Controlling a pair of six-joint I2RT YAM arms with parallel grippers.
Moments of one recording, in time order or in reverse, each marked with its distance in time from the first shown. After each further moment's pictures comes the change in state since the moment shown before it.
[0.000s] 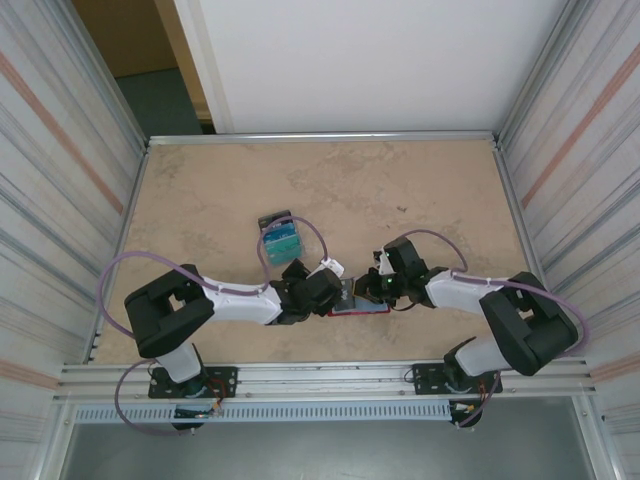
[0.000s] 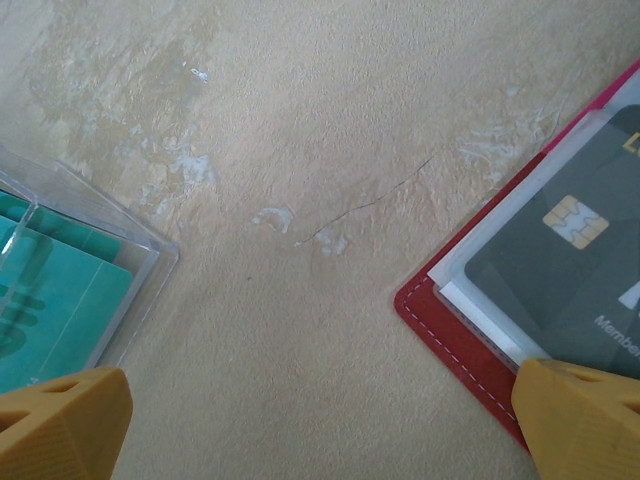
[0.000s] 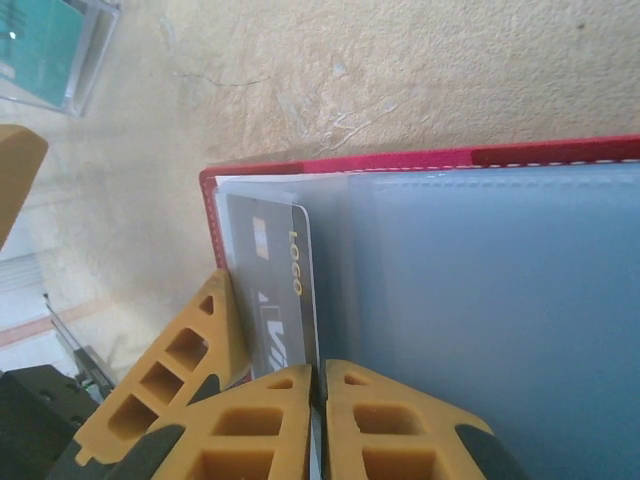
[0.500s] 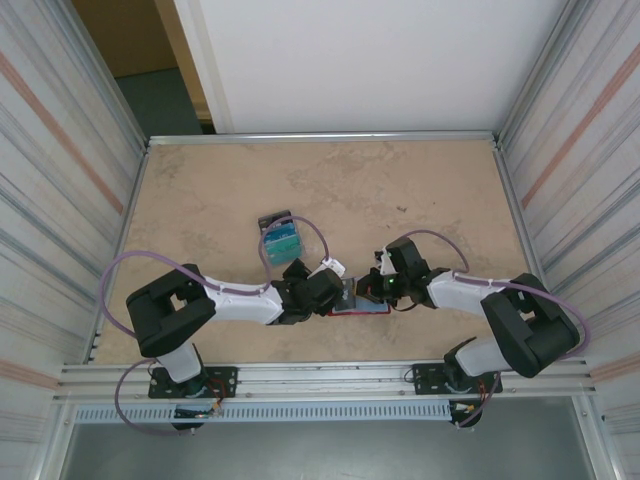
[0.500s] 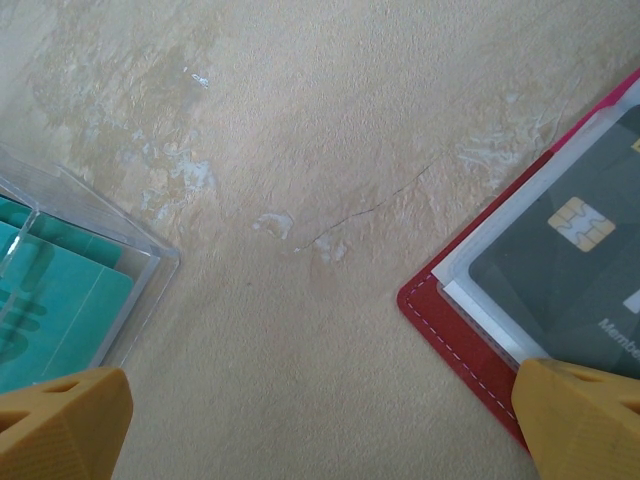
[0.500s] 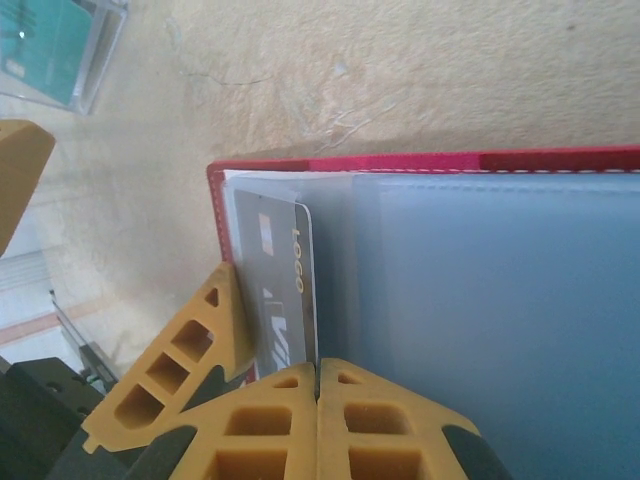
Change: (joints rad) left arm -0.002 0.008 0.009 -0.002 -0.007 0.000; right arm -0.016 -0.006 -0.008 -0.003 -0.012 -0.014
